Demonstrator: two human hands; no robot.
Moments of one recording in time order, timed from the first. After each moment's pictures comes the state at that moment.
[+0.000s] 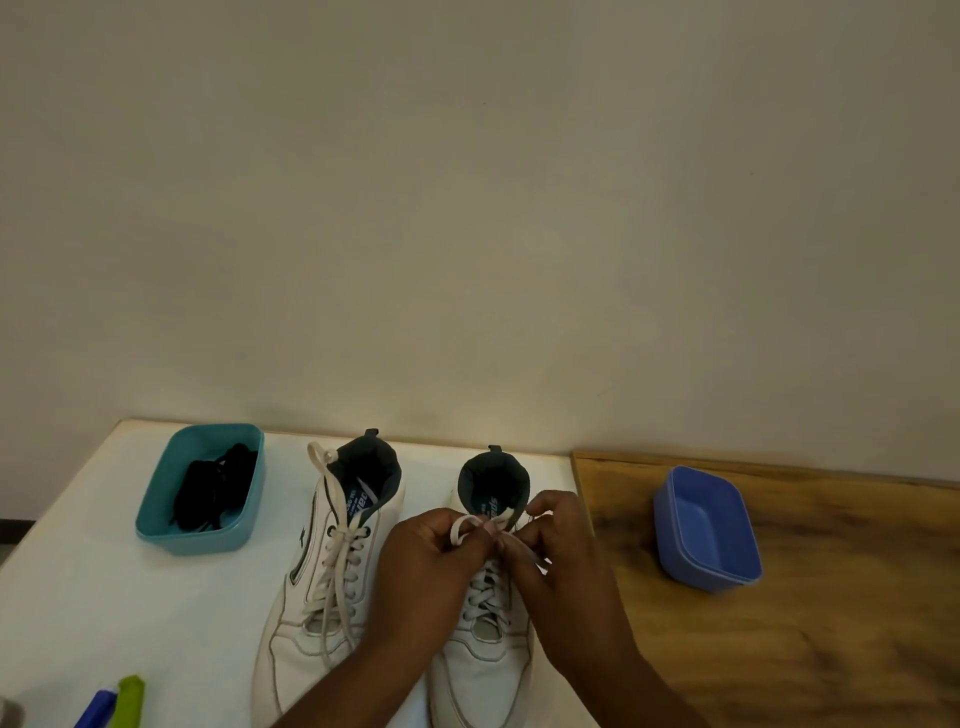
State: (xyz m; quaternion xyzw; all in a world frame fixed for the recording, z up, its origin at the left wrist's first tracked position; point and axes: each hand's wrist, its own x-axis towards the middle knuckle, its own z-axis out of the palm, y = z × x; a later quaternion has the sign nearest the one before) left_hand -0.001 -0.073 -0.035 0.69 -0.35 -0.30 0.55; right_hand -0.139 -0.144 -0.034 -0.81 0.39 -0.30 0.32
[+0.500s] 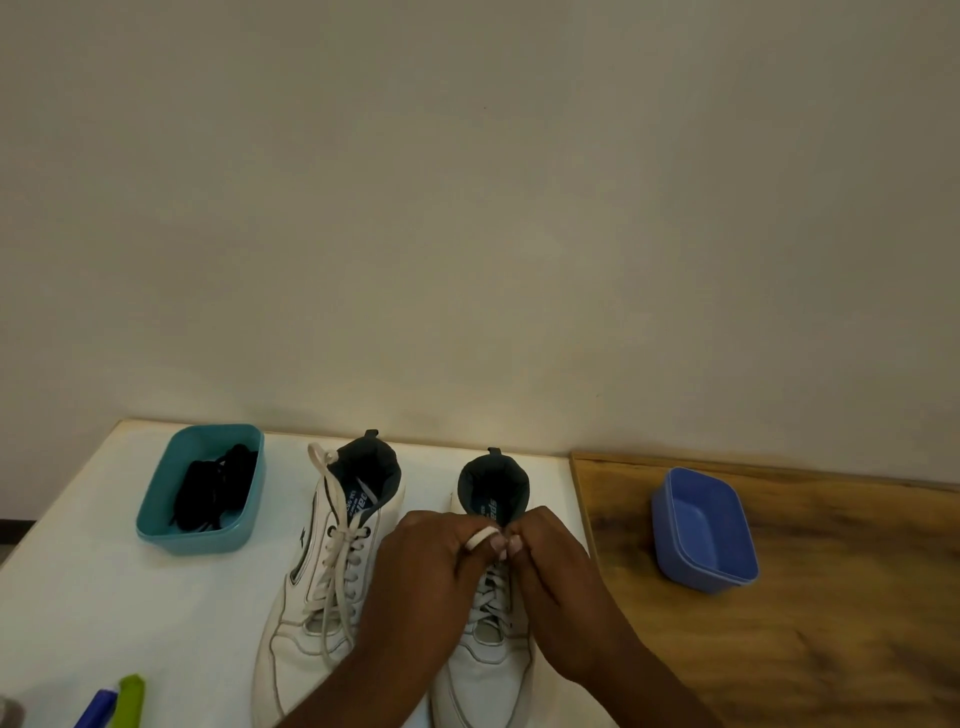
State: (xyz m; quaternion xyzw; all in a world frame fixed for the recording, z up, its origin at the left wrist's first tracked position) left_hand 0.002 -0.066 -0.038 0.69 -0.50 -0.18 0.48; right_hand -0.152 -0.150 -0.061 -0.79 0.45 -0.11 0.40
